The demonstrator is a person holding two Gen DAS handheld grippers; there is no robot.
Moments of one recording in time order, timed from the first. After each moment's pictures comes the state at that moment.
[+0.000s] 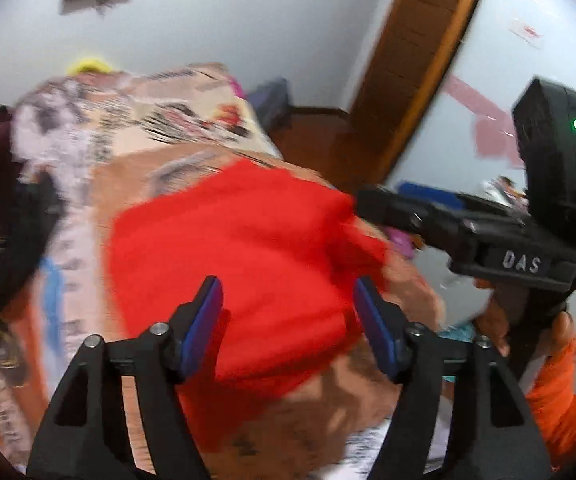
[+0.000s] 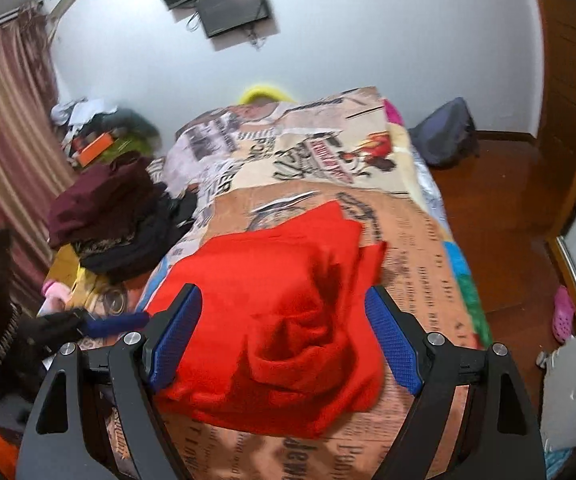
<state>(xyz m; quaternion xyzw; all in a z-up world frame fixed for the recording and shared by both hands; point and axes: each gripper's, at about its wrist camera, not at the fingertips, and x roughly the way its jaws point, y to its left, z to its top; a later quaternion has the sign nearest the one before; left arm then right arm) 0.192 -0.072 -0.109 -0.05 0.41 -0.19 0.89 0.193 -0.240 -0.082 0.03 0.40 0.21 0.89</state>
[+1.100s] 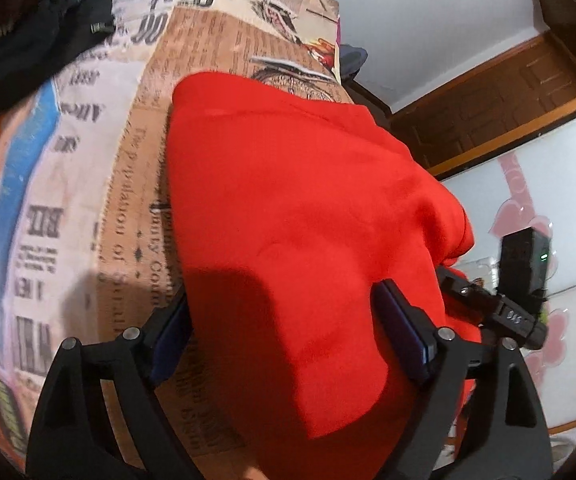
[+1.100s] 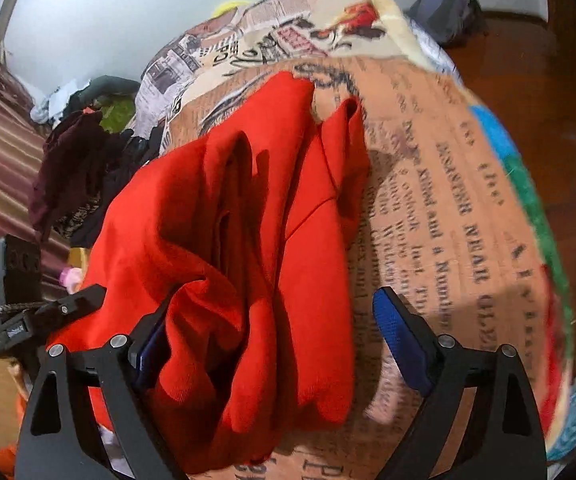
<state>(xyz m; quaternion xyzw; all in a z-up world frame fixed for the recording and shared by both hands) 0.250 0.004 -0.224 -0.30 0.53 -0.15 0.78 0.250 -0.280 -0.196 0.14 0.56 0.23 0.78</state>
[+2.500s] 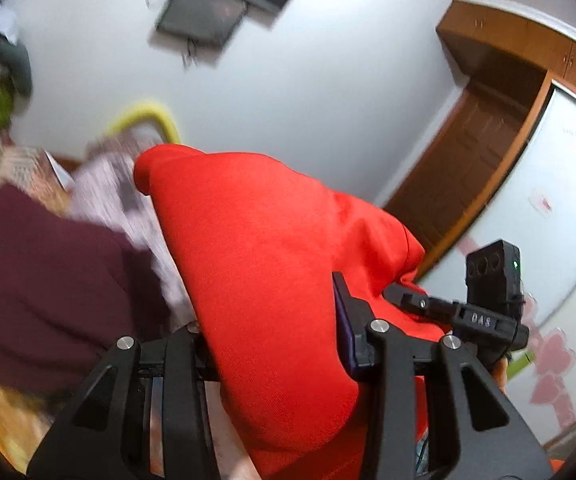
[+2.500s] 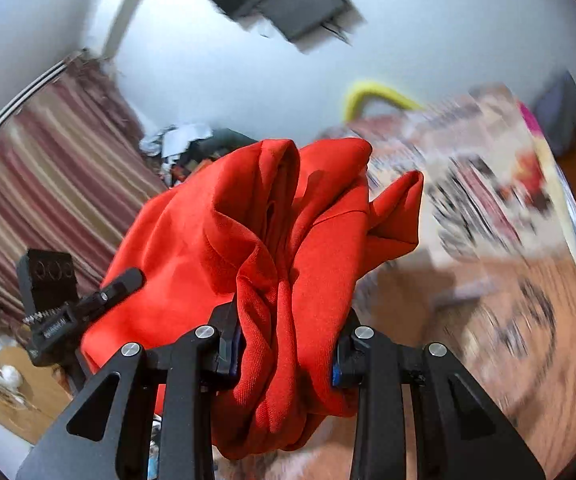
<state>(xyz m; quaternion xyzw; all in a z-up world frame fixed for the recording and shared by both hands) 0.280 0.187 0.046 -0.22 0.28 -0.15 0.92 0.306 -0.103 0.003 0.16 0.40 0.39 0.81</state>
